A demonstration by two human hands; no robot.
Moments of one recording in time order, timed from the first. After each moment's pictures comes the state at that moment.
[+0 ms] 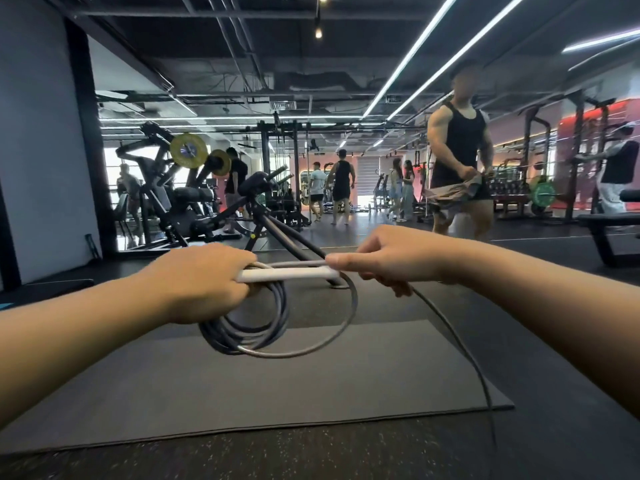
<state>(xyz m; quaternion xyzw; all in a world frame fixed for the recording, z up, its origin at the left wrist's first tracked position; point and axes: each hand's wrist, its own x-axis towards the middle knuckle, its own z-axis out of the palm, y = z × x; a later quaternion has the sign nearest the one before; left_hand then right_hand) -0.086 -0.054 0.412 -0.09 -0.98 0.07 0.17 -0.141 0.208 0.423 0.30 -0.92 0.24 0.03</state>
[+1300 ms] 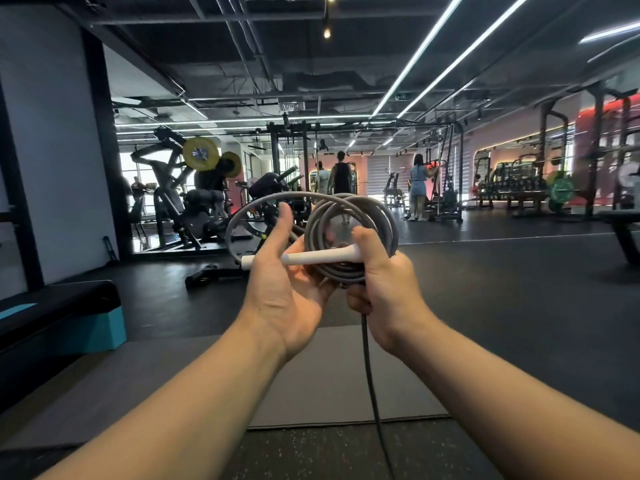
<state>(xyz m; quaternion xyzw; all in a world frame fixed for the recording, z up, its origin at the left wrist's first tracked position) -0.100 0.031 0.376 -0.11 -0.40 -0.91 0.07 -0.134 0.137 0.359 0.14 -0.53 0.83 0.10</state>
